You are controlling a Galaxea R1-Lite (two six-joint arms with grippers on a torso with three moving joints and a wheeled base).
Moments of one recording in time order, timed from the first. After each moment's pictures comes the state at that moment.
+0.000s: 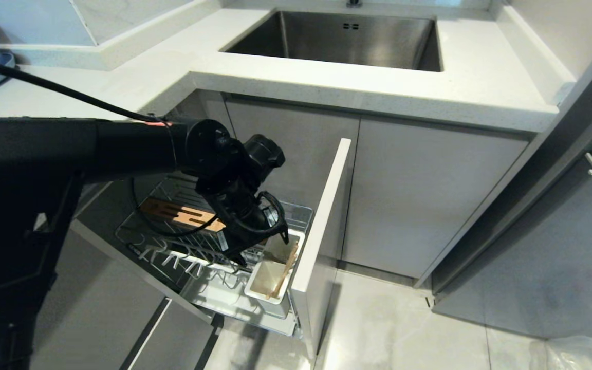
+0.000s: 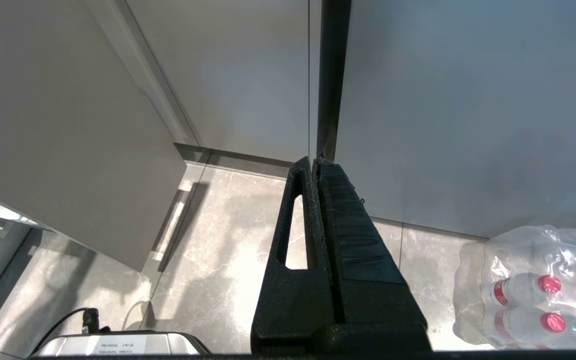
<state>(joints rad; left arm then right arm) -0.53 2.13 -1.92 0.96 0.07 -0.92 0.00 0.00 0.00 0.00 -0.02 0.05</state>
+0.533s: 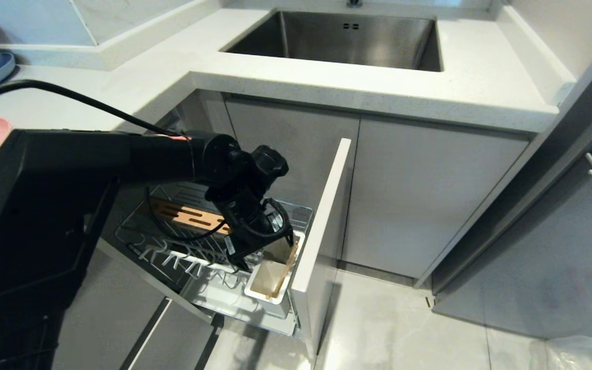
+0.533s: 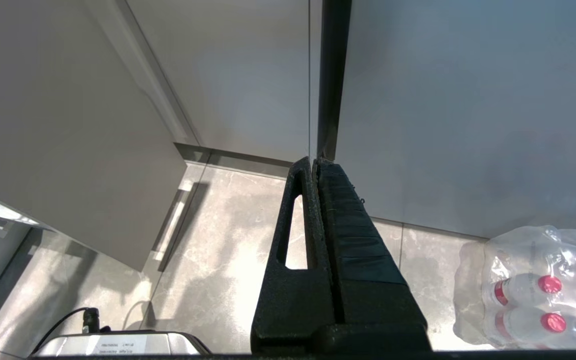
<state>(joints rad) -0.52 2.20 -1.93 0.93 0.06 -0.92 0.00 0.00 0.00 0.00 -0.02 0.05</state>
